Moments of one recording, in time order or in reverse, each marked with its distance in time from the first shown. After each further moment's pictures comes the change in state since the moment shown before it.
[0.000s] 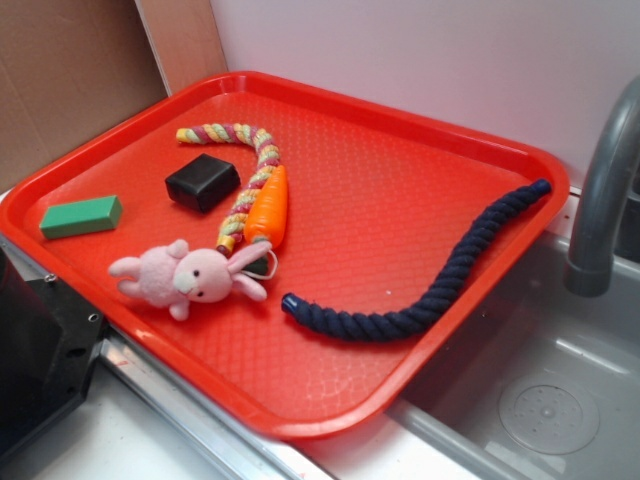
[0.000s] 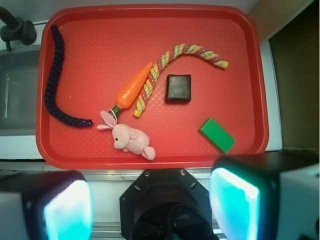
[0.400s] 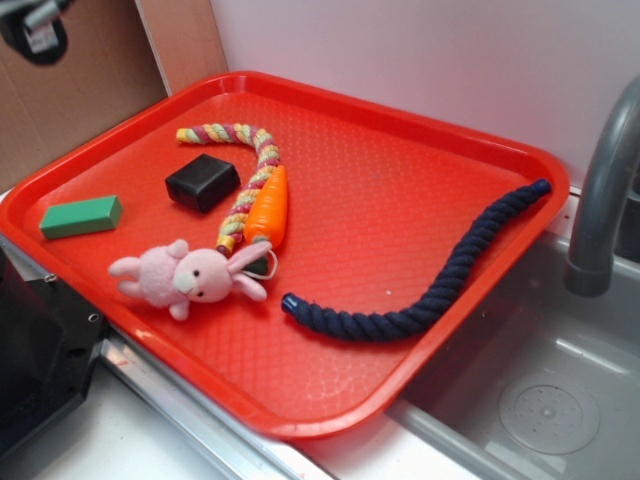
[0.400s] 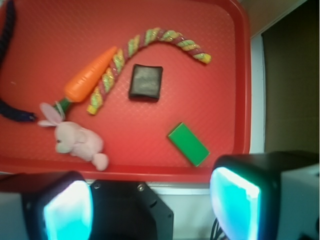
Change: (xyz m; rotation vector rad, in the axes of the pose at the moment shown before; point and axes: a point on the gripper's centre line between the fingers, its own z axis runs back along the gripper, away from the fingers) arm 0.007 0.057 -0.057 0.102 0.034 -0.087
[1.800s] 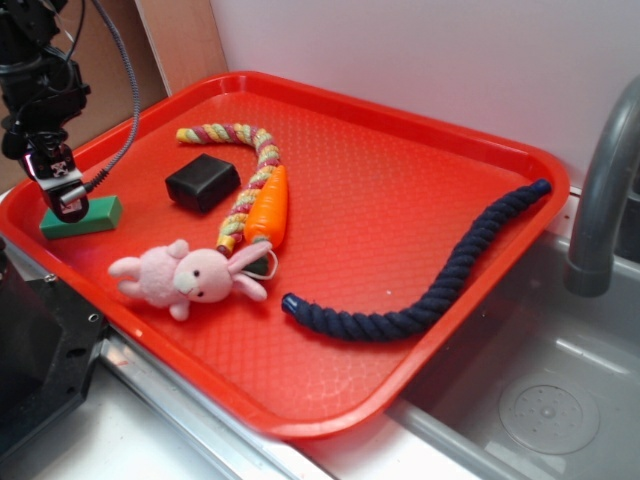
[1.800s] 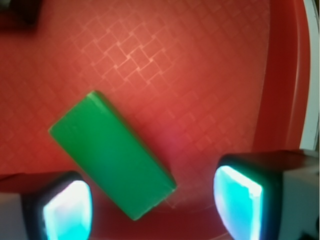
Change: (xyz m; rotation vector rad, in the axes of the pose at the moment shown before) arm -0.017 0.071 -0.145 -0.030 0.171 -0.065
